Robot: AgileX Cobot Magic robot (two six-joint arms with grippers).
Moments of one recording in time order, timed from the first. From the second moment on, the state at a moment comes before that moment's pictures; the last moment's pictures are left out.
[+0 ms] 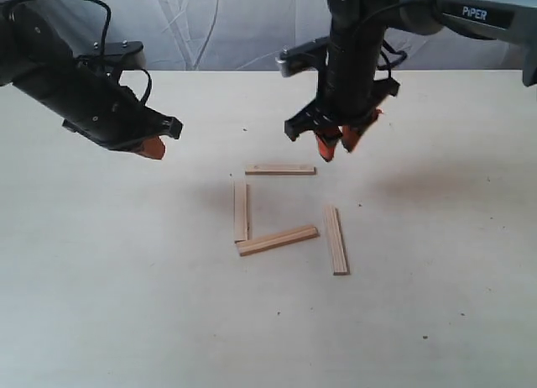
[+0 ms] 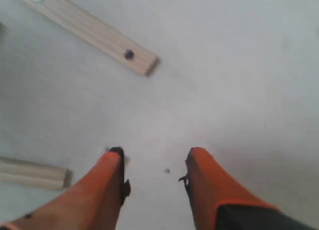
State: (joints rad) left arm -0.07 1.84 -1.16 -0.52 0.60 0.43; right arm 0.46 2.20 -1.80 0.02 1.21 -0.09
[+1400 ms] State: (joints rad) left arm -0.10 1.59 -0.84 -0.68 0.33 0.37; right arm 0.50 2.02 -1.42 0.12 0.91 0.28
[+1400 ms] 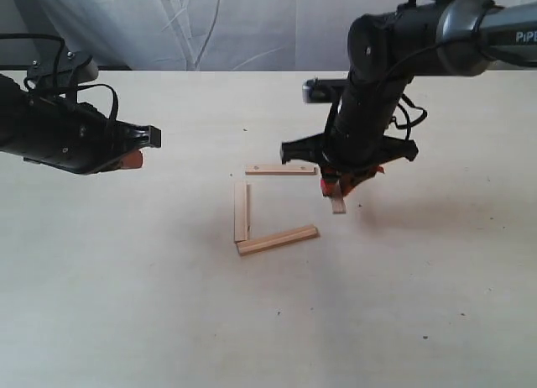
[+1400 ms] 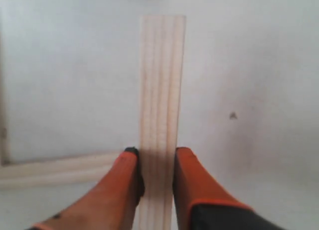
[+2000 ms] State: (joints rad) left arm -0.10 1.76 -0.91 -0.78 0.36 0.40; right arm 0.50 2.25 -1.62 0.19 0.88 0.32
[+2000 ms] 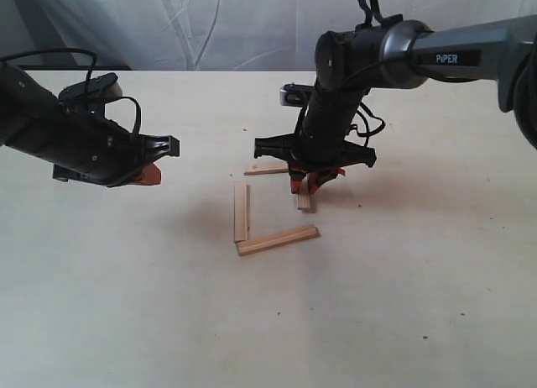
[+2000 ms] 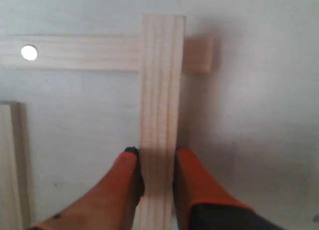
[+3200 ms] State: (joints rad) left arm -0.32 1.80 -0.92 -0.86 0.24 0.43; right arm 0.36 2.10 -1.63 0.17 0.99 0.30
